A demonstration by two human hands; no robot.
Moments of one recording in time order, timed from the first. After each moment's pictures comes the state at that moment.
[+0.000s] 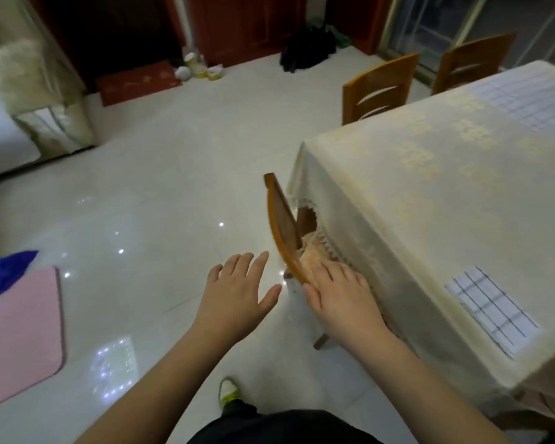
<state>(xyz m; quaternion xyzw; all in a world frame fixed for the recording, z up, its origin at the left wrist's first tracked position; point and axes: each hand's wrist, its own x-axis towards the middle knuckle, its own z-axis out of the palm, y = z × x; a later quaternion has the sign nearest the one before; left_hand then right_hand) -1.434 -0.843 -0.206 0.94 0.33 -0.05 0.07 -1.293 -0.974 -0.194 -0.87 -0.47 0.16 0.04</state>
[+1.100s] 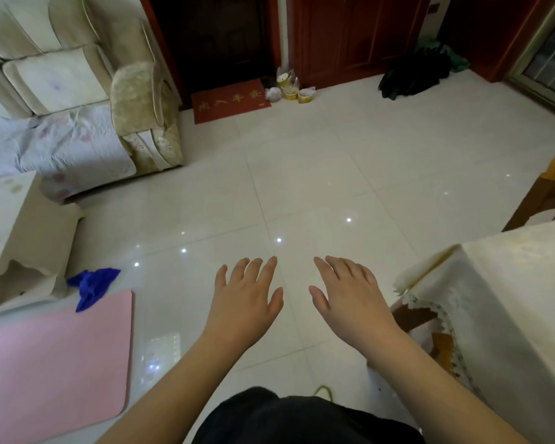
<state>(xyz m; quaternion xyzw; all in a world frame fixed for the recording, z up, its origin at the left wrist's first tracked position) -1.439 -0.431 -0.195 0.89 0.44 -0.07 0.05 -1.267 -0.519 -0.195 -0.79 -0.60 0.13 0.04</state>
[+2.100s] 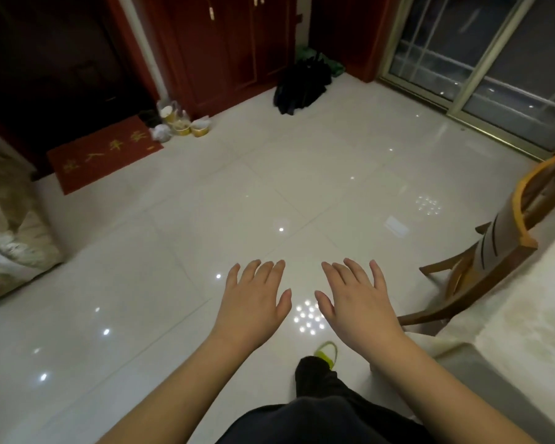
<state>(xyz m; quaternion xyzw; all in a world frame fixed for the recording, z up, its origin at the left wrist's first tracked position) -1.162 -0.074 -0.221 0.97 0.21 -0.01 0.08 -1.055 -0.228 -0.201 -0.92 -0.38 0.08 -0.02</state>
